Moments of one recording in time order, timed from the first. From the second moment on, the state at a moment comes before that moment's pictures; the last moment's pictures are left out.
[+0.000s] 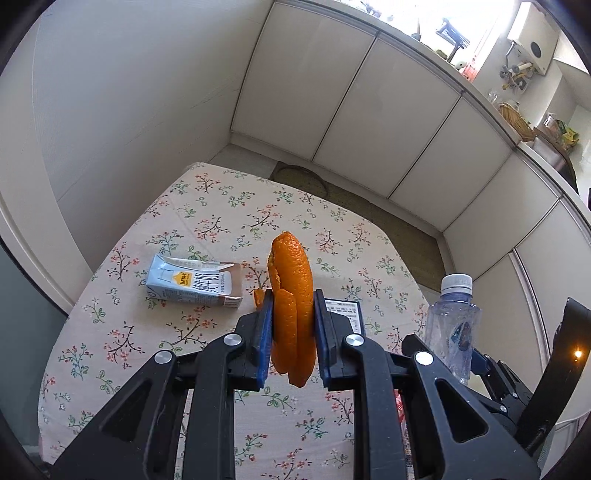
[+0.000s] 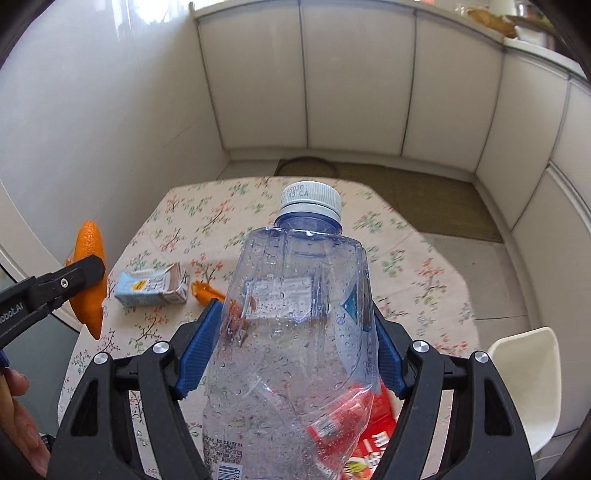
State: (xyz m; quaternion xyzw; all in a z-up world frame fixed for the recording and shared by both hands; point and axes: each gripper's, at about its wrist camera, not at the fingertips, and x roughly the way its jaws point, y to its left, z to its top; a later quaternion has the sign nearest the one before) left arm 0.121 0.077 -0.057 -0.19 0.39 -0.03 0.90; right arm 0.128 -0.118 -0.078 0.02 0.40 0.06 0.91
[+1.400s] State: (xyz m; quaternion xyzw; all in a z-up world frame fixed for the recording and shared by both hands) left arm 0.101 -0.149 -0.056 -0.07 0.39 -0.21 0.89; right arm 0.025 -0.388 -0.055 0.08 0.31 -0.24 0.92
